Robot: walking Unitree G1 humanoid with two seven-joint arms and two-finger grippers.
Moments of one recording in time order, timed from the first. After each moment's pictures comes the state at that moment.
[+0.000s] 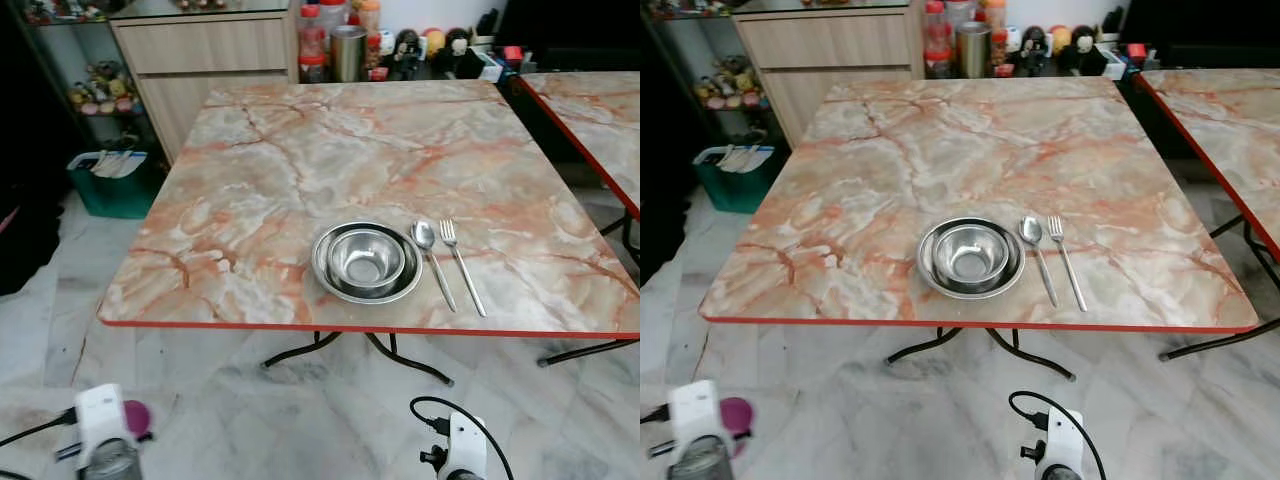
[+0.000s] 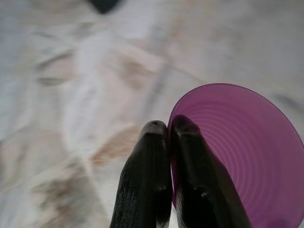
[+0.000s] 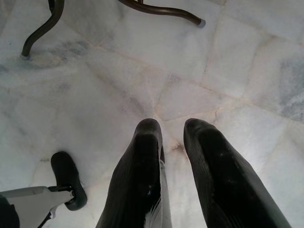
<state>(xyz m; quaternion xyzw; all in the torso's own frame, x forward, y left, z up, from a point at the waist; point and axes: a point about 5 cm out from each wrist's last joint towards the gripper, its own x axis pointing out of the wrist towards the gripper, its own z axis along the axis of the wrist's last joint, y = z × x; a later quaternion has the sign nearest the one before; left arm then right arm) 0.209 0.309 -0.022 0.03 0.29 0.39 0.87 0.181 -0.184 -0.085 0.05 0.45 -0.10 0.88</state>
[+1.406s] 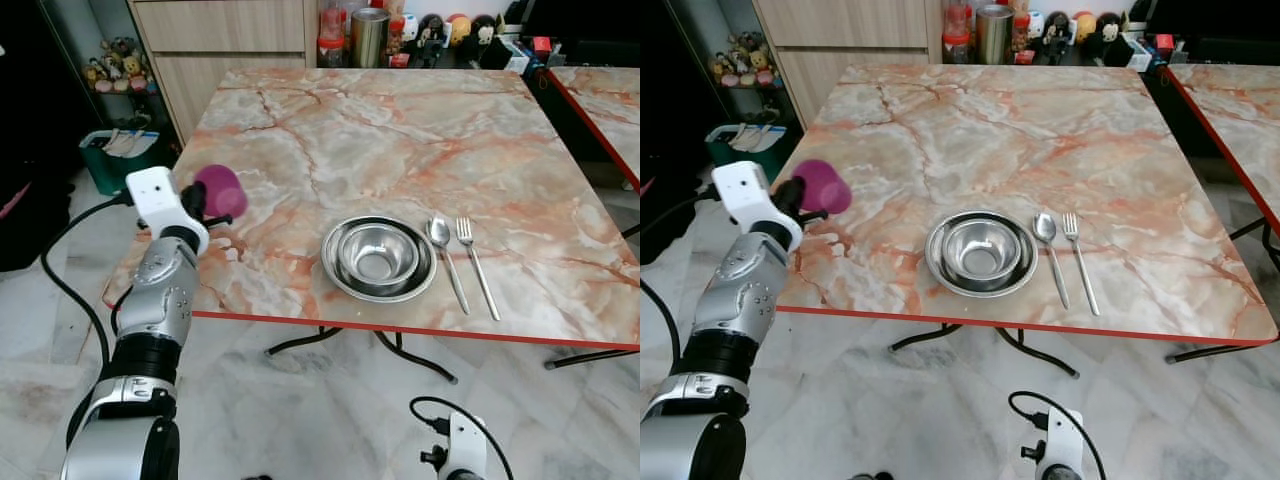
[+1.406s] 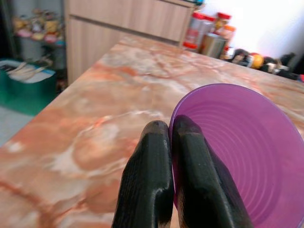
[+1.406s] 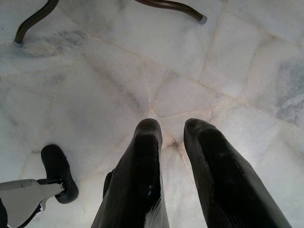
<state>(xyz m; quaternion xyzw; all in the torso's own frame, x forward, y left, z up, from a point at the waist) 0.375 0.181 0.193 -0.12 -0.06 -0.01 0.99 0.182 -0.183 -0.085 0.05 0.45 -0.11 0.88</state>
